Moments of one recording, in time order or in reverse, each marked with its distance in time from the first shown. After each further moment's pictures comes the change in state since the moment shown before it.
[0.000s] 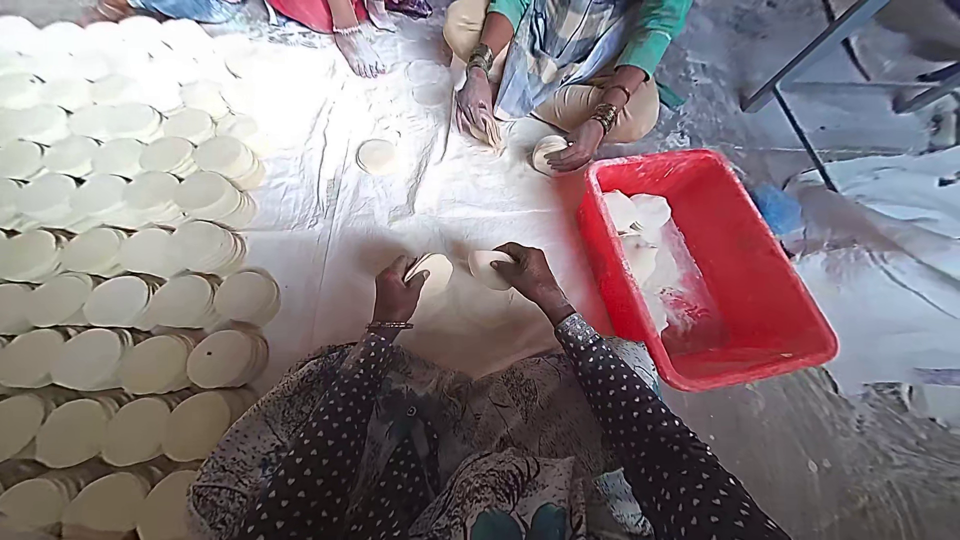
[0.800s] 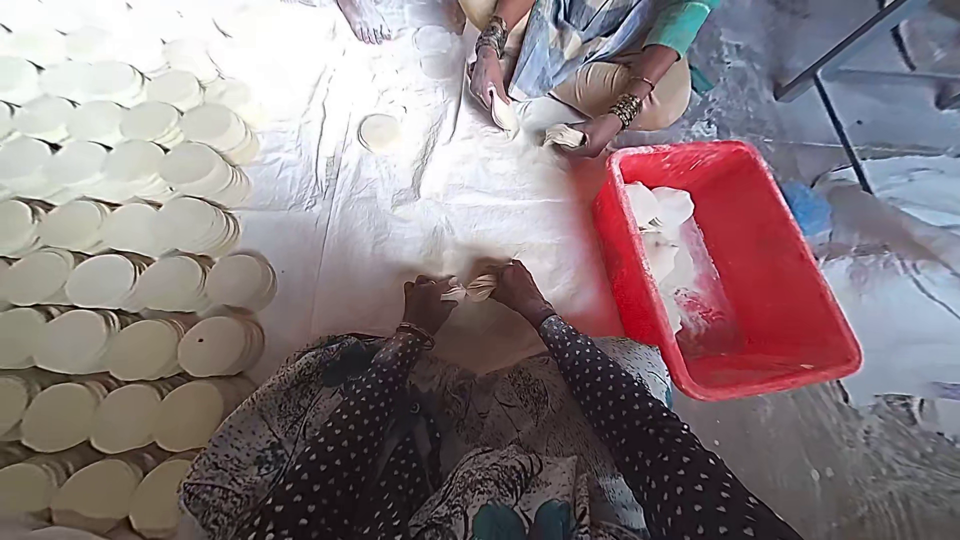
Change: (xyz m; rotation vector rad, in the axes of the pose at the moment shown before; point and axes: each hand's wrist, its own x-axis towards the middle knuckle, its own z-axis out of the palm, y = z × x) left_hand -0.008 -0.035 0.049 0.412 -0.270 0.019; right_hand 0.017 0.042 0.058 -0.440 -0.287 0.037
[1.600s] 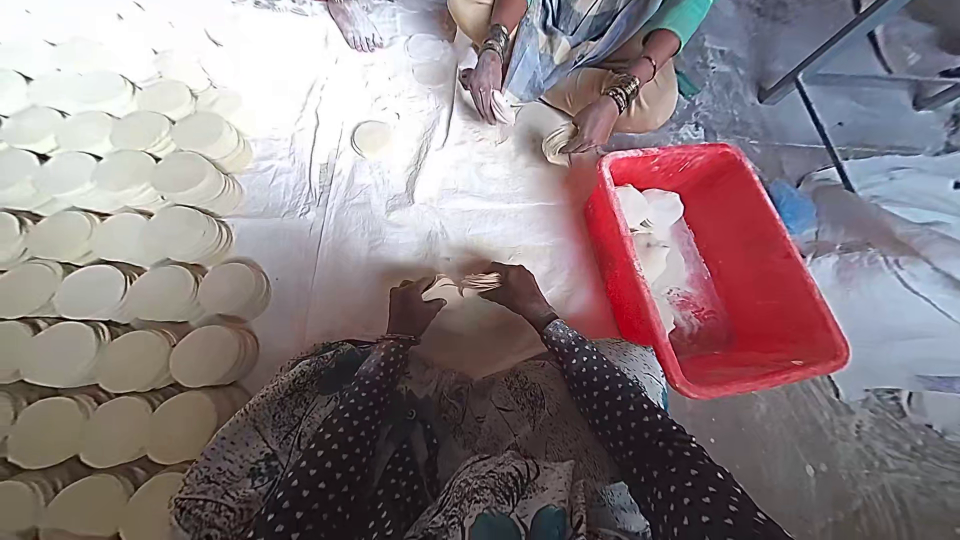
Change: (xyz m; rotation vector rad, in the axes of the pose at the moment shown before) left_hand 0.003 -0.010 -0.005 -0.150 0.066 -0.113; right_hand -0.005 0.002 -0.006 0.148 0.037 0.097
